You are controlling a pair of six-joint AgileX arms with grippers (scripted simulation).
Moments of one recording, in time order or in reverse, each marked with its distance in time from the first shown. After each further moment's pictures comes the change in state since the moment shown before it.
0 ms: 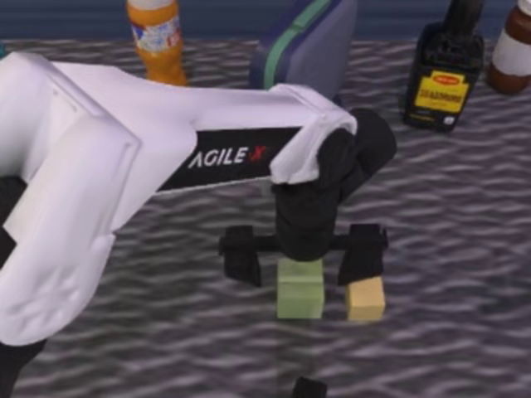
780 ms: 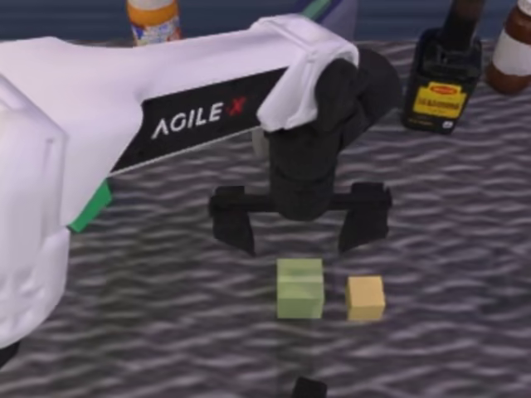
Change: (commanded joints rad) left arm 0.019 -0.066 0.148 -0.220 0.000 0.008; right arm 0.000 0.000 0.000 0.000 0.000 0.000
